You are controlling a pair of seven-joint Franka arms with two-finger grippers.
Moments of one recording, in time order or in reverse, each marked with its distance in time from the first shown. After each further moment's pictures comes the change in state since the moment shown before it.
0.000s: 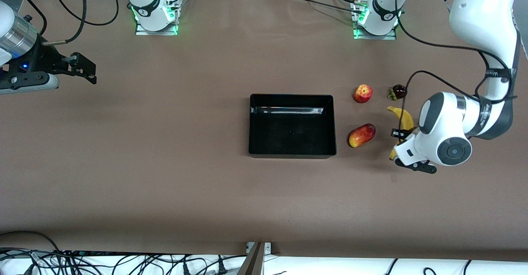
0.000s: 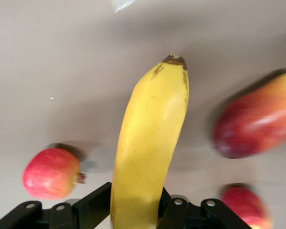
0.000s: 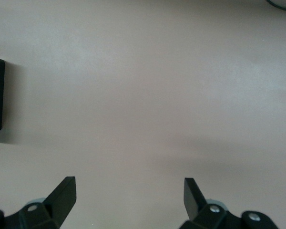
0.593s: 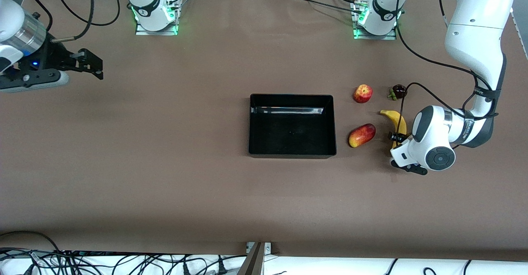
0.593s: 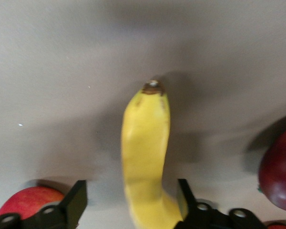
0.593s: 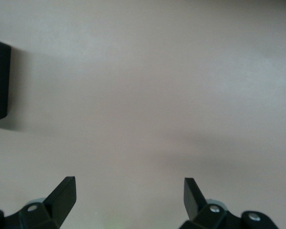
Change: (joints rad) left arm 0.027 0.060 -0.014 -0.048 0.019 0.122 0.013; right arm 0.011 0.003 0.037 -0.004 0.007 -0.042 0.000
